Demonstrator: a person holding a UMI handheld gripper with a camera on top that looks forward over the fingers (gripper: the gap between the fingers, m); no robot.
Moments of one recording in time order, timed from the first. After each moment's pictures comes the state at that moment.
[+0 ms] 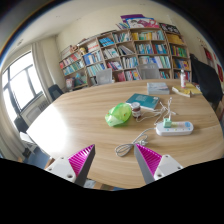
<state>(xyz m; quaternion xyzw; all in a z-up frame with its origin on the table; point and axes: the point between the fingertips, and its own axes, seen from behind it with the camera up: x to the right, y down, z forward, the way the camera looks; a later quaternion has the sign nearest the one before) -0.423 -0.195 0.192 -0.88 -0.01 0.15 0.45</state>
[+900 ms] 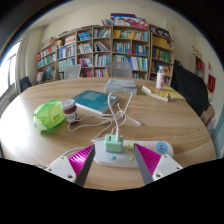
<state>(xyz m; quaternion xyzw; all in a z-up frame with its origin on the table) -0.210 -0.004 0.039 -0.89 0.03 -0.02 0.46</state>
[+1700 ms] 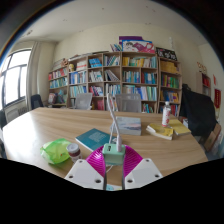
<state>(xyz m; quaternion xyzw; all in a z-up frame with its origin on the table) -0.193 0.071 0.178 -0.81 -0.02 0.03 0.59</state>
